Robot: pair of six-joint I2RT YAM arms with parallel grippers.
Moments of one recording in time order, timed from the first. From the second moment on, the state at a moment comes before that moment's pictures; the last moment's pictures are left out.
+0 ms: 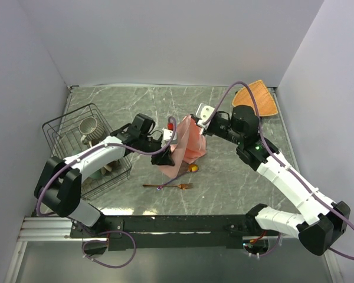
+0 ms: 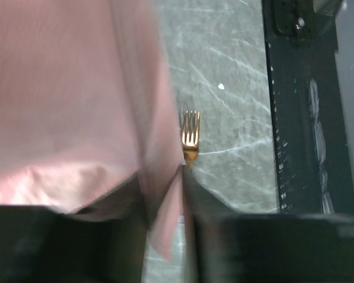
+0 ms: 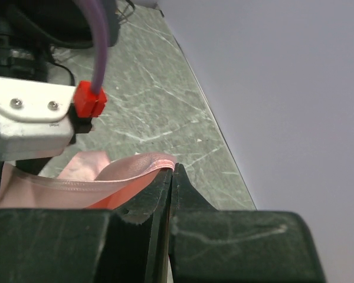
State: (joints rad) left arm -0.58 1.50 1.05 -0.40 0.92 0.56; right arm 0.58 1.09 1.06 -0.08 -0.41 -0.63
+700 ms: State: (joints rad) left arm -0.33 1.43 1.28 -0.53 0.66 0.27; right arm 0.52 1.43 1.04 -0.02 -0.30 -0.53
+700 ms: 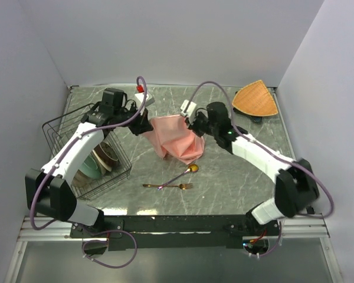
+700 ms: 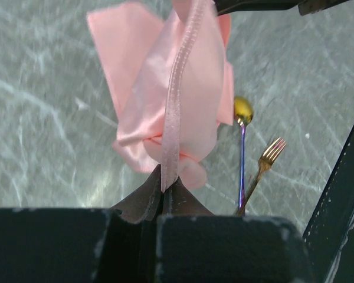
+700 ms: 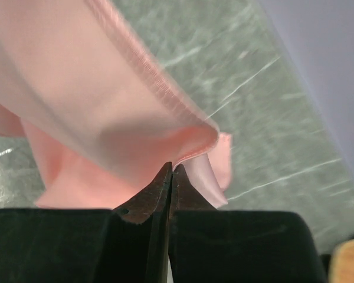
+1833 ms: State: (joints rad) left arm -0.22 1.47 1.33 -0.68 0.60 0.34; right arm 0.43 1.75 1.17 -0.17 -0.23 -0.49
